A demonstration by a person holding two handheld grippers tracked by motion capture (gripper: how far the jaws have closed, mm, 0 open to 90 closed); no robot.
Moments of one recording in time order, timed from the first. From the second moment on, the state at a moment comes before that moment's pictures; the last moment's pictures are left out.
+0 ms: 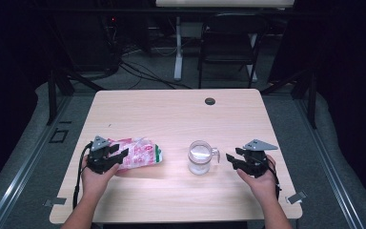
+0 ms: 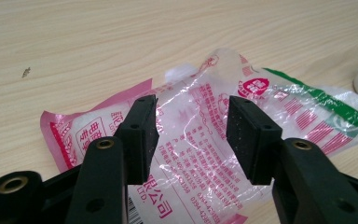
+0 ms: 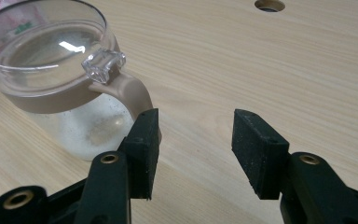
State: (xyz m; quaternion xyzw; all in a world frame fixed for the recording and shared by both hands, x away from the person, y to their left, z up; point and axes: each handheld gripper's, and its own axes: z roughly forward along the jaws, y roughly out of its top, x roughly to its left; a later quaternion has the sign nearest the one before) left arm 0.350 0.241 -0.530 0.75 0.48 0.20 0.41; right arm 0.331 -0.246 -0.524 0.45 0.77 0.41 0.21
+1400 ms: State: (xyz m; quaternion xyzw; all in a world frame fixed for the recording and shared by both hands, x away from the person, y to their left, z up) left arm 0.335 0.245 -0.527 0.74 0.48 0.22 0.41; right arm 0.347 -0.213 -0.547 0.42 0.80 0.39 0.17
